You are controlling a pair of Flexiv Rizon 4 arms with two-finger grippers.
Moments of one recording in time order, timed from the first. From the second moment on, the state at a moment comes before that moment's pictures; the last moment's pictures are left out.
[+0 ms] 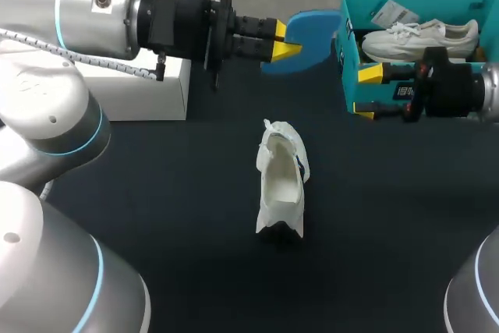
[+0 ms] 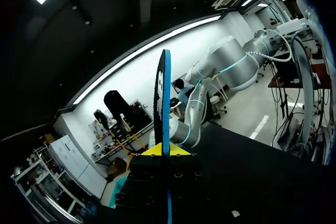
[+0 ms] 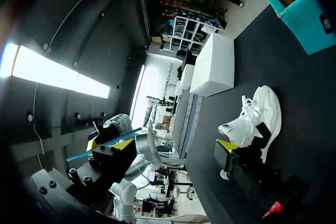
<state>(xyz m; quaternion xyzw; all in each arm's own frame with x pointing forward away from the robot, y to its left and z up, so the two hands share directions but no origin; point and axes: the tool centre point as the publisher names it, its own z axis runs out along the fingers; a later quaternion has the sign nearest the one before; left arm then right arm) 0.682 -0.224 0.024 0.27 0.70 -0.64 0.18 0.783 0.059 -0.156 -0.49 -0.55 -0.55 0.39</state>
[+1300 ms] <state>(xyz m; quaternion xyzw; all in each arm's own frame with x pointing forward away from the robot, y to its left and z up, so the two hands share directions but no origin) 0.699 -0.215 -0.044 0.58 0.50 -0.44 0.47 0.790 0.059 -0.151 -0.50 -0.56 -0.55 0.37</state>
